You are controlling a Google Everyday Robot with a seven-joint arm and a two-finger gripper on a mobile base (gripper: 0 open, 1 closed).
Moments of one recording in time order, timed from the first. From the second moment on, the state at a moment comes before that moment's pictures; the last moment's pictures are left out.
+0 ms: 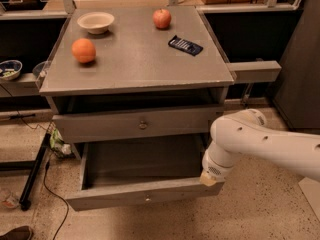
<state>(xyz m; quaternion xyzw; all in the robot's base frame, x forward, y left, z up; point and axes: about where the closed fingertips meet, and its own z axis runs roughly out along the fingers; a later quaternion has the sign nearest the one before) 0.471 -0.156 0.588 -0.51 0.86 0.04 0.06</state>
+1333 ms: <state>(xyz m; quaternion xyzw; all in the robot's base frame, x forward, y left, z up) 0.479 -0.128 0.480 -0.51 0.85 0.10 0.04</state>
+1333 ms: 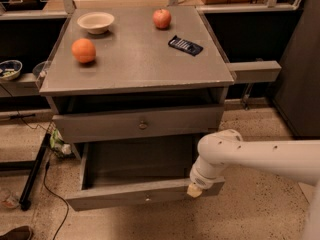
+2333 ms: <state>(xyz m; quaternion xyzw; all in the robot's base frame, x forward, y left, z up) 0.506 -0.119 0.448 -0.50 0.86 0.11 0.06</state>
